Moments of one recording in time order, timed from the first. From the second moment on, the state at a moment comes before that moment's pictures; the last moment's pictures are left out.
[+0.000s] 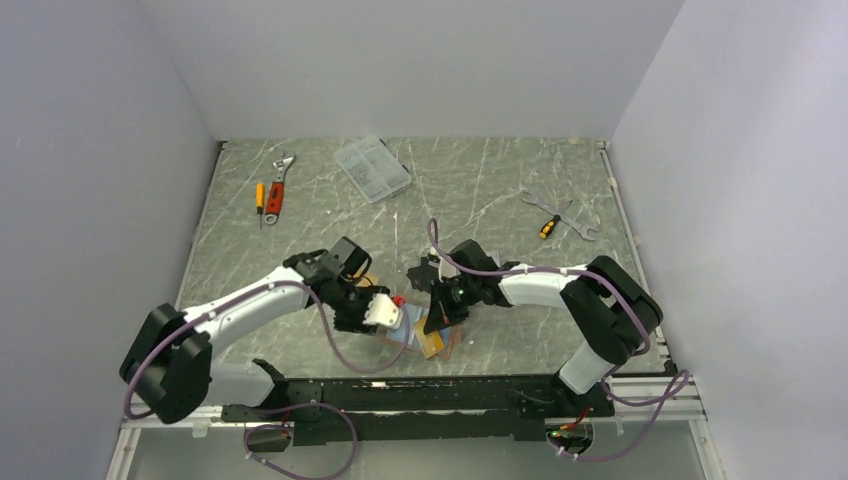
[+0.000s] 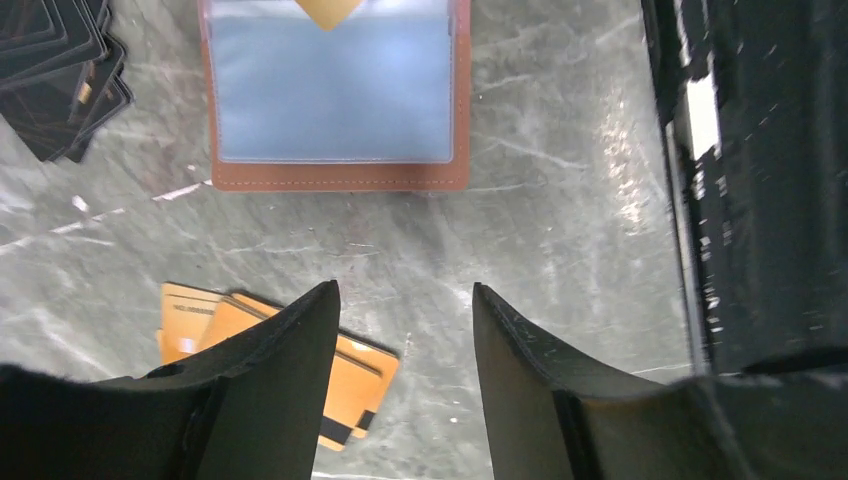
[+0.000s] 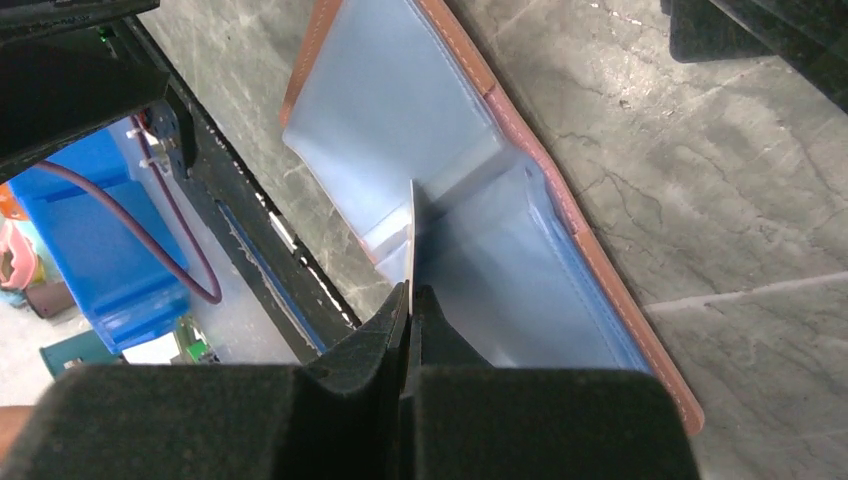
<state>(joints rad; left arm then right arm) -0.66 1.32 0.82 -0.76 0.49 1.07 0.71 1.62 0.69 -0.06 -0.63 0.53</state>
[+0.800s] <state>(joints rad) -0.81 1.31 0.61 -0.37 0.47 1.59 0.68 1.60 0.72 -0.14 -0.63 0.47</state>
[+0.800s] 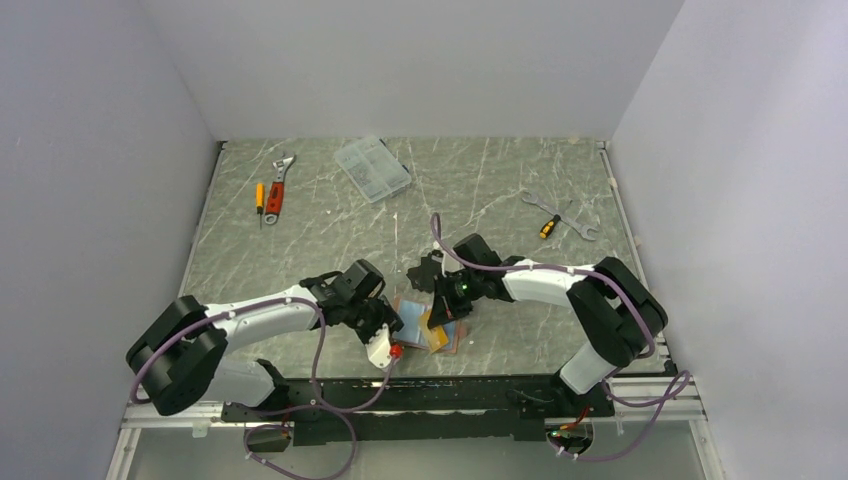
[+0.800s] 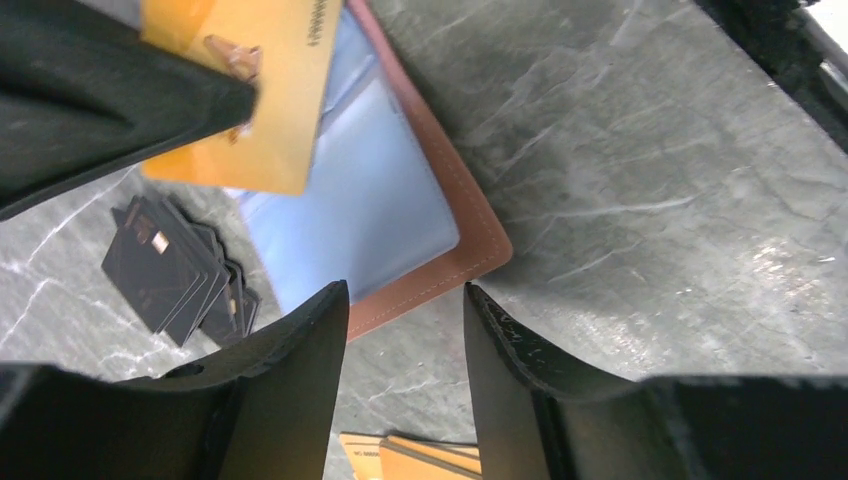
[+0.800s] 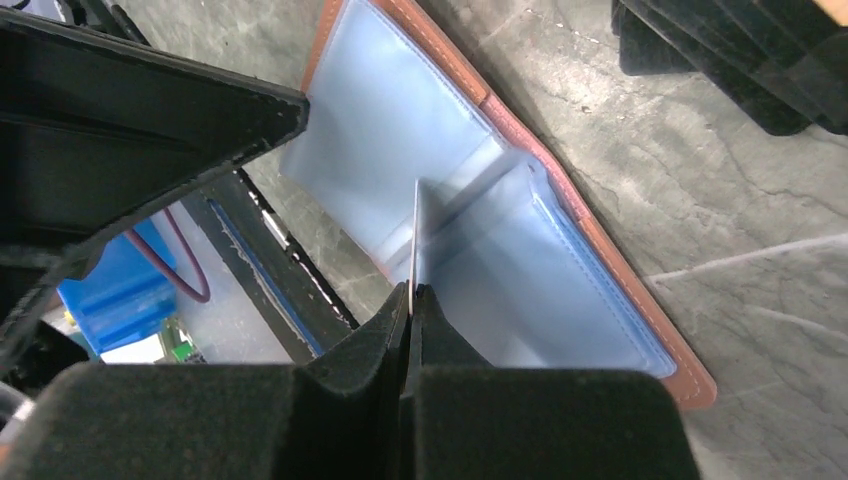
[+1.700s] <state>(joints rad) -0.99 1.34 0.61 -0.35 0.33 1.32 0.62 1.50 0.59 0.14 -0.47 0.71</state>
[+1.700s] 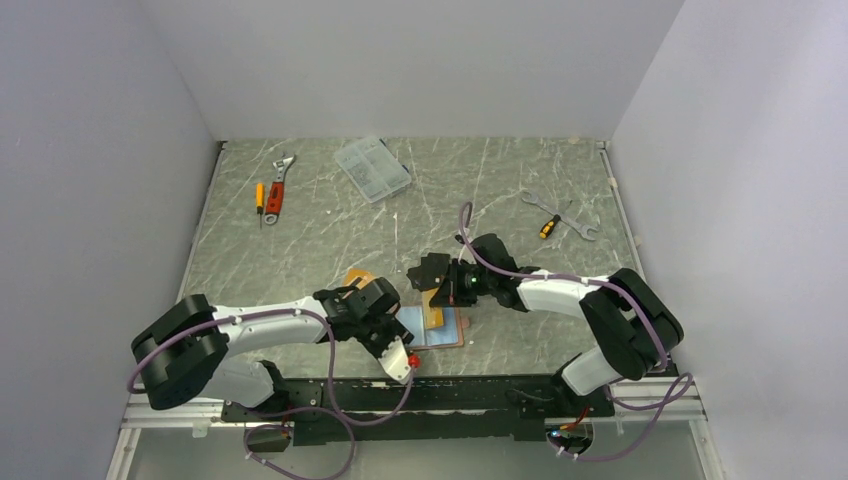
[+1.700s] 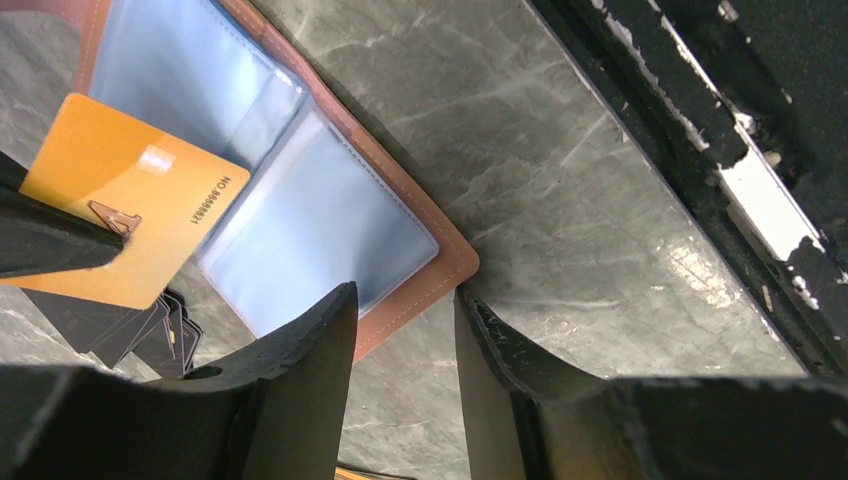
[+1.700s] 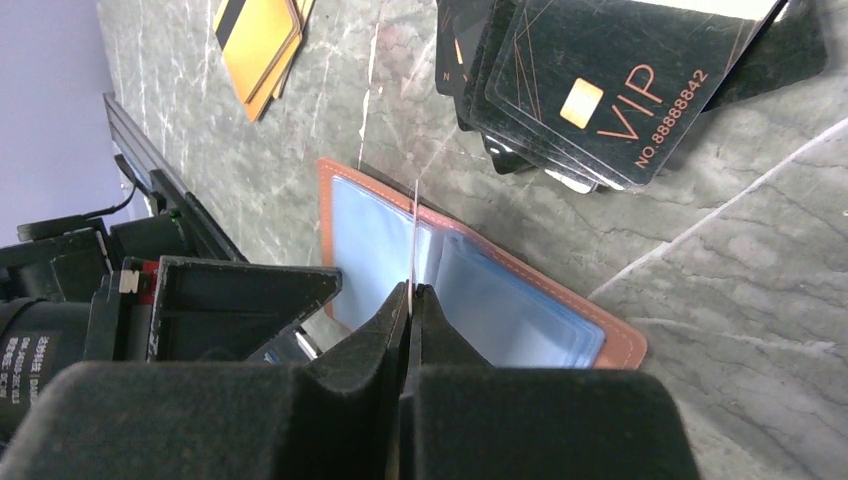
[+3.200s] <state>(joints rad) -1.09 1.31 0.58 -0.31 0.25 1.16 0.69 1.51 0.48 0.25 -0.42 0.81</state>
